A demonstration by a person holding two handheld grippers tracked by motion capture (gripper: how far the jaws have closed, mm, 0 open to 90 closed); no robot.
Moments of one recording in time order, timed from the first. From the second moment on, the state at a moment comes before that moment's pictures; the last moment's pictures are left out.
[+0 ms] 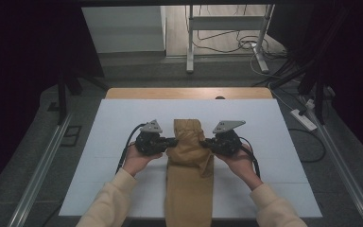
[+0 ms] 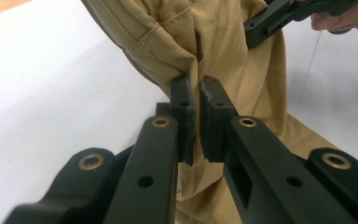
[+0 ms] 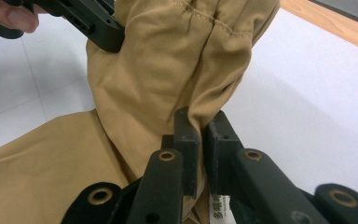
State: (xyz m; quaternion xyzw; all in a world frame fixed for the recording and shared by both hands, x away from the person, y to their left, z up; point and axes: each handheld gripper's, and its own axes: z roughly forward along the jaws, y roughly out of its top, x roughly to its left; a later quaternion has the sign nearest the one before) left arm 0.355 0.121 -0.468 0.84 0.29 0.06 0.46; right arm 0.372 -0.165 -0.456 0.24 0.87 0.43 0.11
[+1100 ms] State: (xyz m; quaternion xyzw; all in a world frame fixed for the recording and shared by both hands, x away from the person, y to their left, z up) left arm 0.335 0.122 -0.474 0.84 0.28 0.05 0.46; right arm 0.352 -0.169 -0.460 0.24 0.86 0.44 0.09
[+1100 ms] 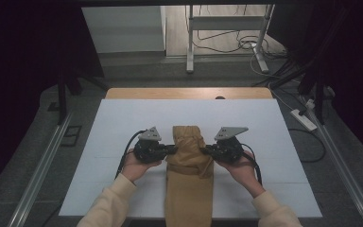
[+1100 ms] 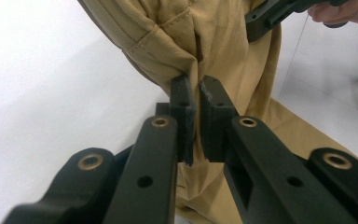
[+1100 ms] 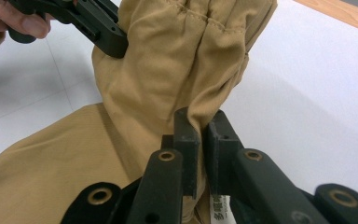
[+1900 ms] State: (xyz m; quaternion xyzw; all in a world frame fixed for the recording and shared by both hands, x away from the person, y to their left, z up) left arm 0.319 0.123 -0.480 0.84 0.28 0.05 0.45; right arm 0.332 -0.171 -0.464 0.23 0.86 0.45 0.09
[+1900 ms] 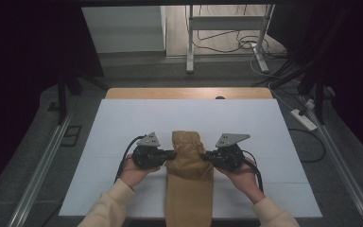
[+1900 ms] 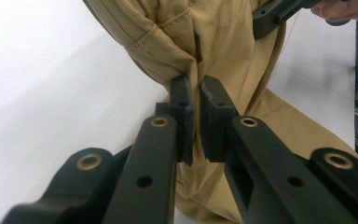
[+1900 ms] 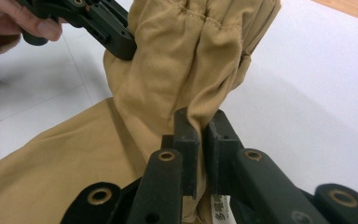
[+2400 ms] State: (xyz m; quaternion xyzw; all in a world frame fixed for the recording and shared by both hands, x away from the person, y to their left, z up) left arm 0.306 0.121 -0.487 0.85 0.27 0.05 0.45; right arm 0.317 -0.174 -0.469 0.22 0.86 0.44 0.08
